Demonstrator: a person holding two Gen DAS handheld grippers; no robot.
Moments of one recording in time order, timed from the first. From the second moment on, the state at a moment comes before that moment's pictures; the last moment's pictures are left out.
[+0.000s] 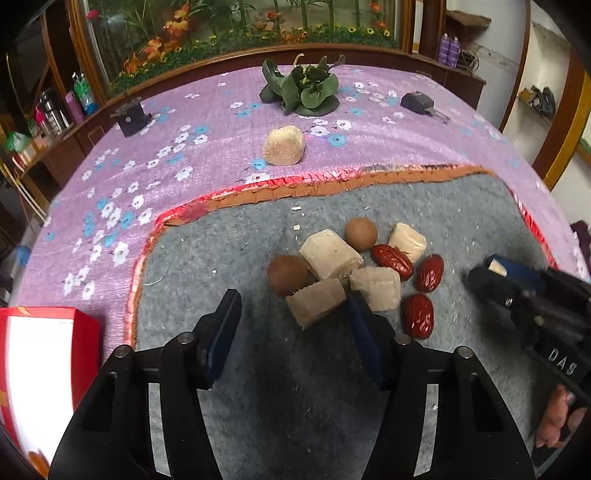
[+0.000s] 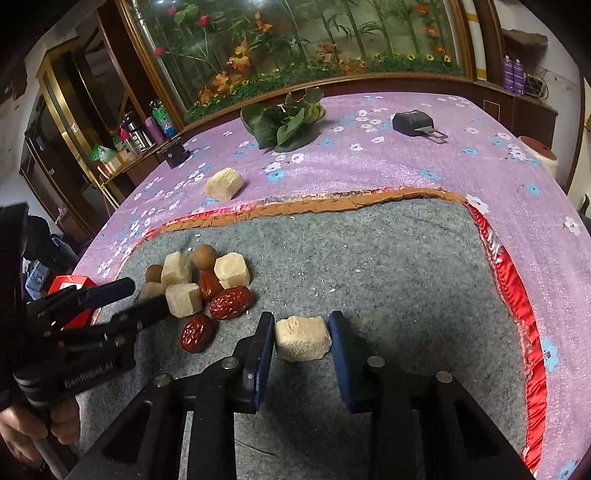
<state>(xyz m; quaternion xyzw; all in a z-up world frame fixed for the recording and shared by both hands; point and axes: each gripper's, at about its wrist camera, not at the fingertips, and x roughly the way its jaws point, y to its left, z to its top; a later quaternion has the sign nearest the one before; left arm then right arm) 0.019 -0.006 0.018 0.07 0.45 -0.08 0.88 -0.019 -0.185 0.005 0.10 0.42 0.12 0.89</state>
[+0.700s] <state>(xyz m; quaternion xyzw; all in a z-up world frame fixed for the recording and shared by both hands) 0.019 -0.013 0.010 0.07 0.45 -0.12 0.88 -0.020 -0.183 0.005 0.10 0.42 0.12 0.89</state>
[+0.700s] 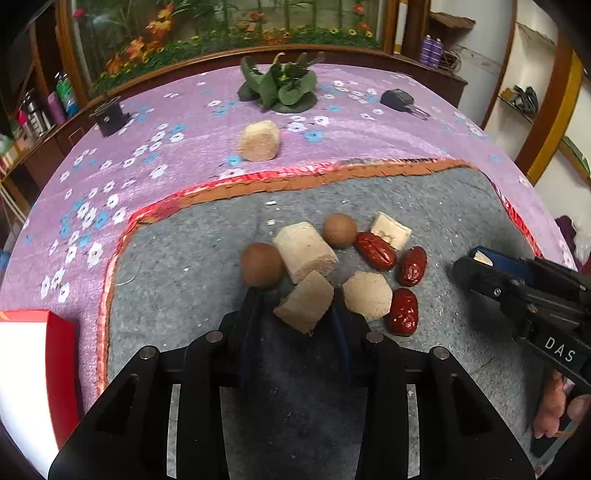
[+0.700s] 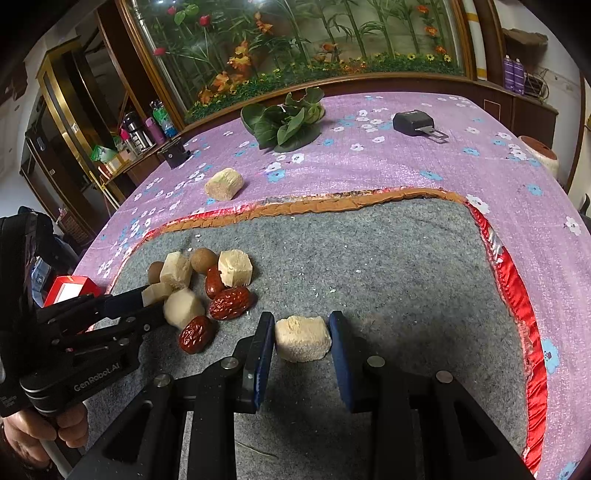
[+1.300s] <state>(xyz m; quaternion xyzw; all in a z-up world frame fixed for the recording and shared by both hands) -0.018 0.007 0.035 0.04 0.40 -0.11 0.91 -0.028 -0.182 0.013 0.10 0.40 0.14 0.90</state>
